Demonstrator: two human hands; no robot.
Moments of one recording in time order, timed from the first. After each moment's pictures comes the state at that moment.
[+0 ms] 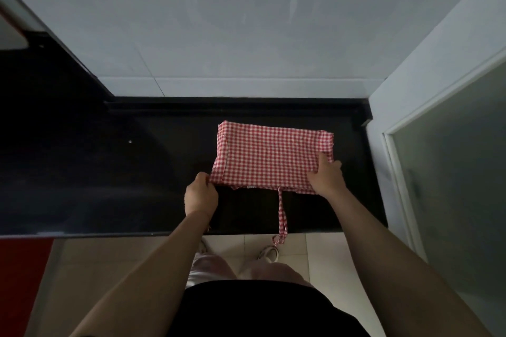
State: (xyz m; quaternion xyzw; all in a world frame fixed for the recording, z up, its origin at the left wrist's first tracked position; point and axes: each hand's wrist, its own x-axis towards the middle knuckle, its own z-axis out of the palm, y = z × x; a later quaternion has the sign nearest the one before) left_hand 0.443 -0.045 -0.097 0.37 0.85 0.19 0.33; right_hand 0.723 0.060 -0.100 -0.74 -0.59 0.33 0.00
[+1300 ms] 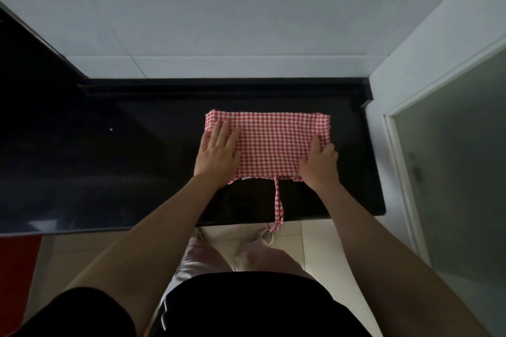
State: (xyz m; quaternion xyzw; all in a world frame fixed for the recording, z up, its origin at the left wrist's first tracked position) left_hand 0.457 0.014 -0.110 0.72 0.68 -0.01 0.17; right_hand 0.711 0.047 -0.111 -0.75 -0.62 0.23 -0.03
